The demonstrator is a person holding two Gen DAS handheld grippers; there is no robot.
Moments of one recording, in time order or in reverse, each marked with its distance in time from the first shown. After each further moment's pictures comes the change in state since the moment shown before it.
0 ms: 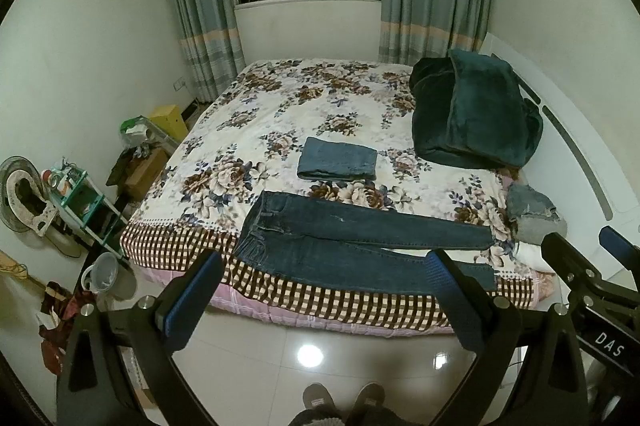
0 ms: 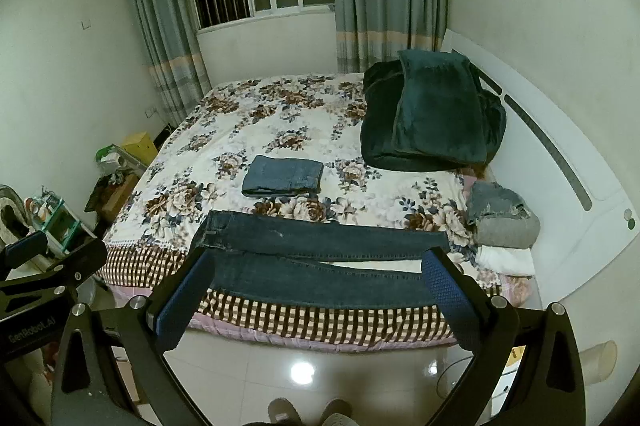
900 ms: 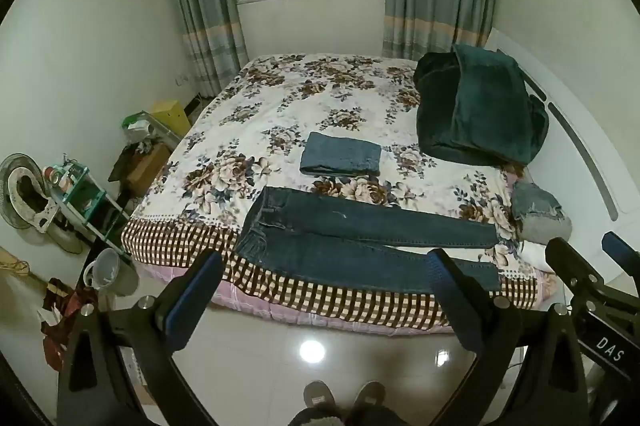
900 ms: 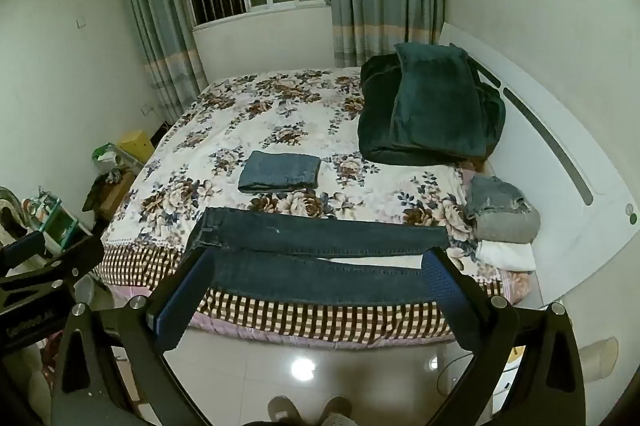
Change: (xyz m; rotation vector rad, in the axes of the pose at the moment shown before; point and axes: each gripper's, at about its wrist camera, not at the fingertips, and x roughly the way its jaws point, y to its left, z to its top) left arm -0.004 0.006 -0.006 0.000 0.009 0.005; right arm 0.001 0.002 -0.002 0.002 0.014 -0.004
